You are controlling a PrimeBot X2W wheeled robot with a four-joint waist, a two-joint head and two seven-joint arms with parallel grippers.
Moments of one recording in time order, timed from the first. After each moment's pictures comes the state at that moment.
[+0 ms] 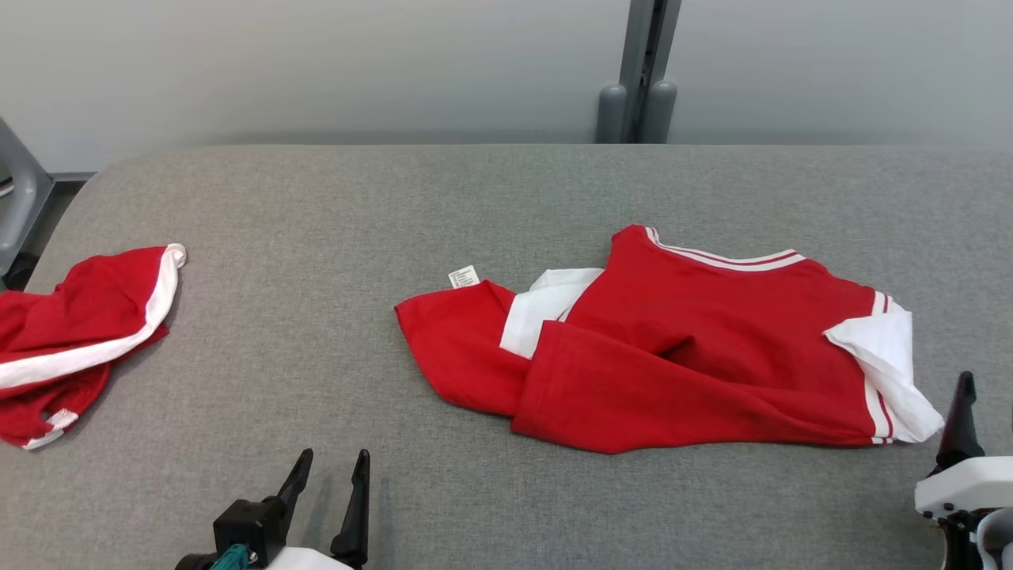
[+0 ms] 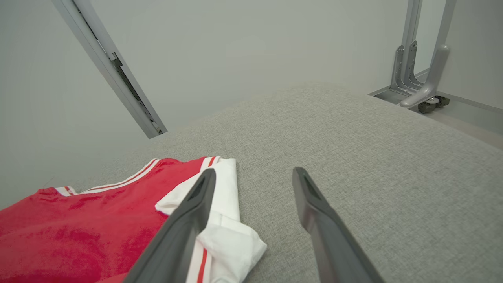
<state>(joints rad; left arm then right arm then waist) -0.03 0.05 -0.17 0.43 -0.26 -0.02 -0.26 -0.27 -0.05 -0.42 0.65 0.22 0.13 -0.26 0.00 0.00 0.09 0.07</state>
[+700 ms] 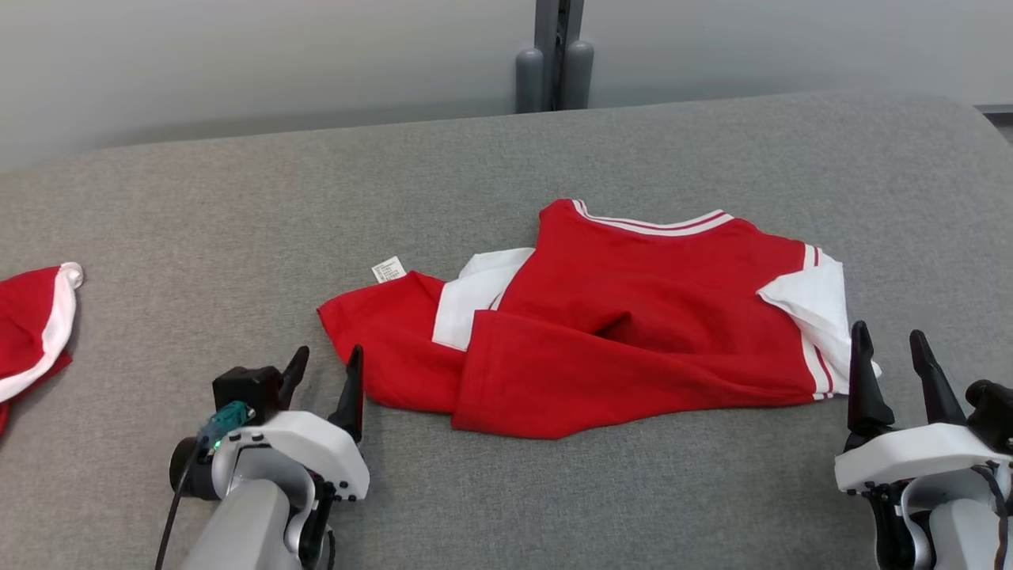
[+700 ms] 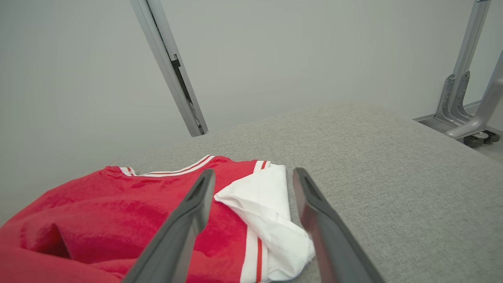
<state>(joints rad) -0.42 0.05 -0.21 0.83 -0.36 -0.05 -0.26 -0.24 -0.05 -0.13 0.46 0.27 0.13 -0.26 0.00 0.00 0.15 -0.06</state>
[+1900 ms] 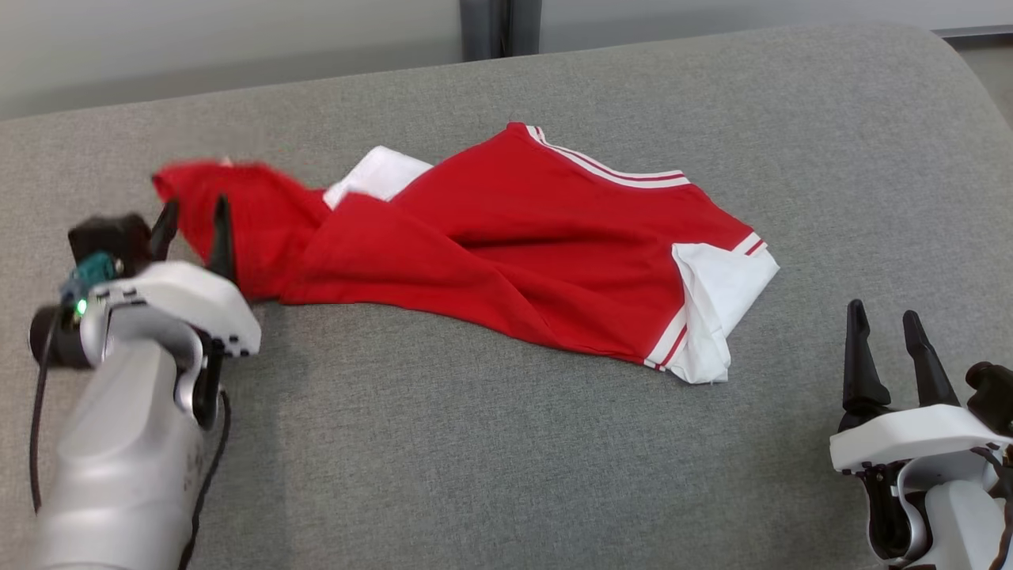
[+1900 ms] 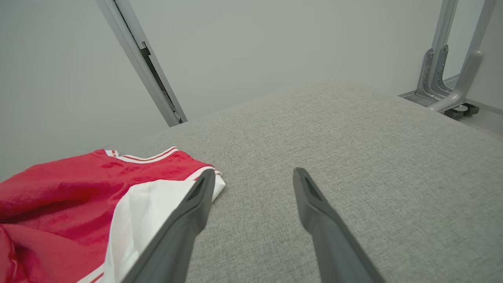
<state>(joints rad) -0.79 0.19 -0.20 1.00 -0.38 -0.03 -0.26 -0.28 -0.05 -0.10 0.47 0.34 0.13 -0.26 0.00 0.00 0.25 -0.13</state>
